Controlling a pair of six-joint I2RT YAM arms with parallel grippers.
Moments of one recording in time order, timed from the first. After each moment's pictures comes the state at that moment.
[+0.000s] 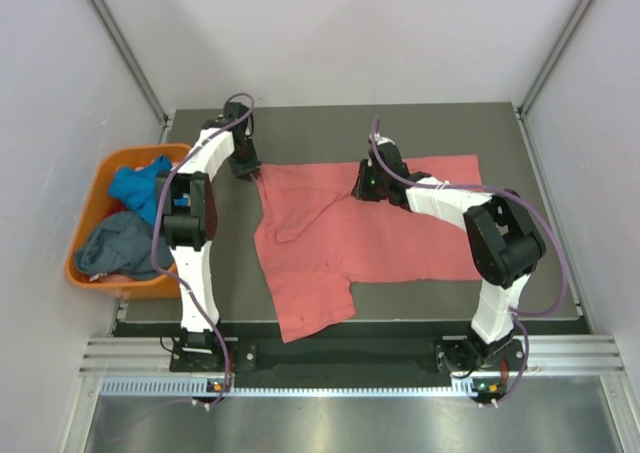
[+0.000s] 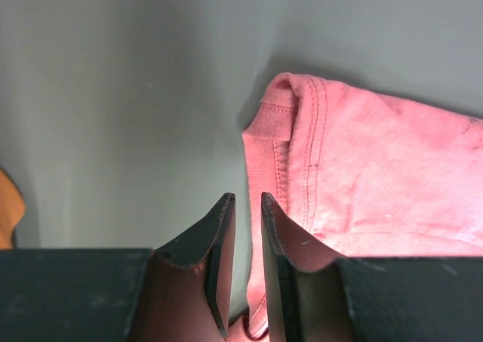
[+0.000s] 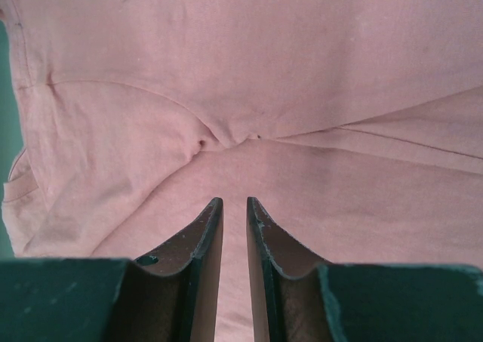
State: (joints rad) left arm -0.09 2.20 1.86 -0.82 -0.03 -0.40; right arm 0.54 1.85 1.20 -0.07 -0.02 0.54
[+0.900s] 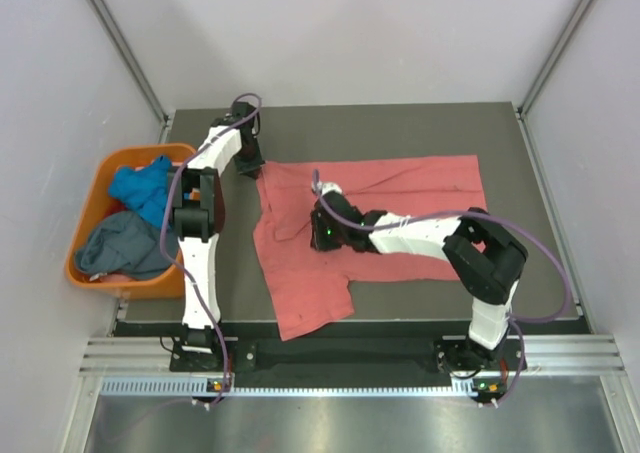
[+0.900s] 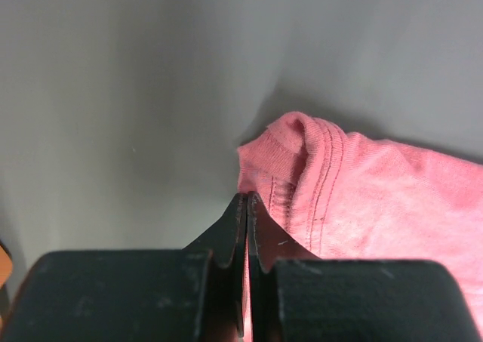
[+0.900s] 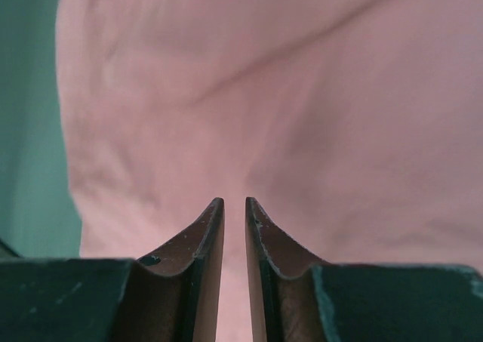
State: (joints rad) left arm -0.10 2.34 1.98 -0.82 -0.07 -0.38; right arm 0.88 1.84 1.15 -0.10 0.05 0.59
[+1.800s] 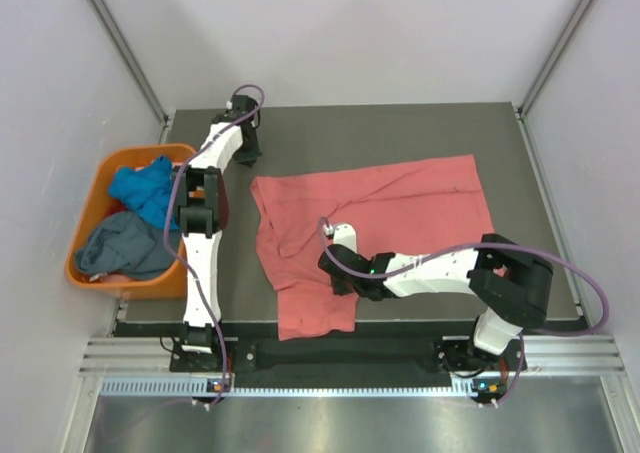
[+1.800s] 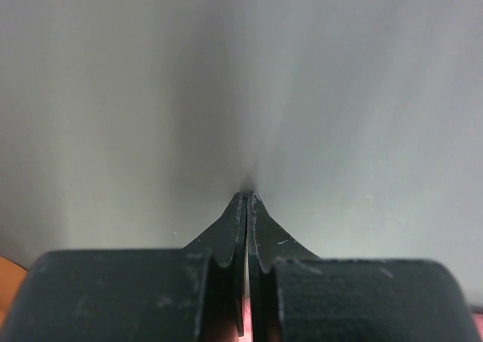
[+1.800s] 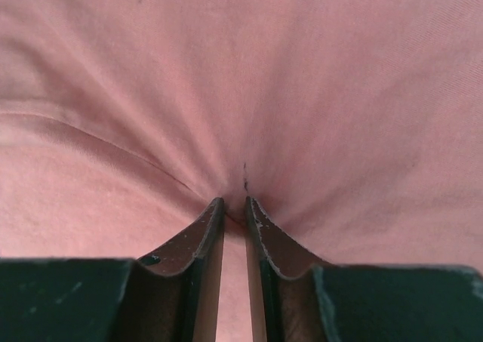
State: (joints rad) left arm -0.09 2.45 2.15 -0.78 -0.17 -0.27; right arm 1.17 1.65 0.84 -0.15 0.35 0.75
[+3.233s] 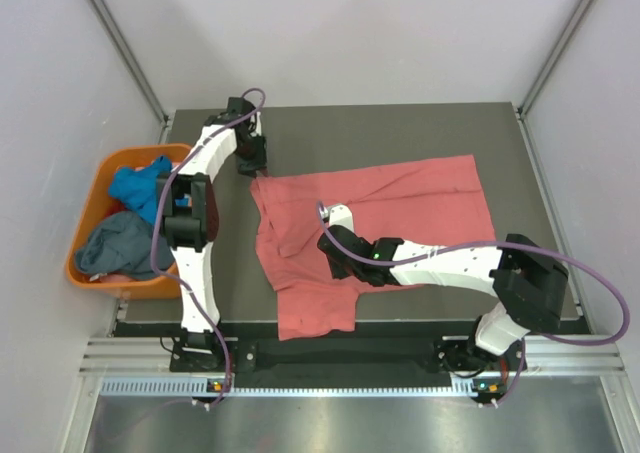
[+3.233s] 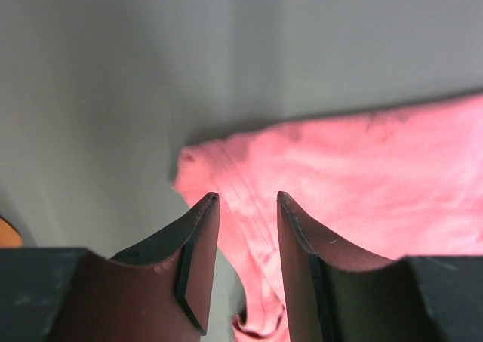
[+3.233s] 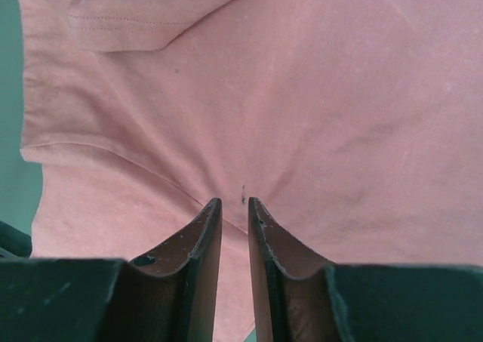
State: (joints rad) left arm -0.11 2.18 1.88 -0.84 0.11 -0.18; right arm 1.12 1.58 0.97 -0.28 0.36 0.59
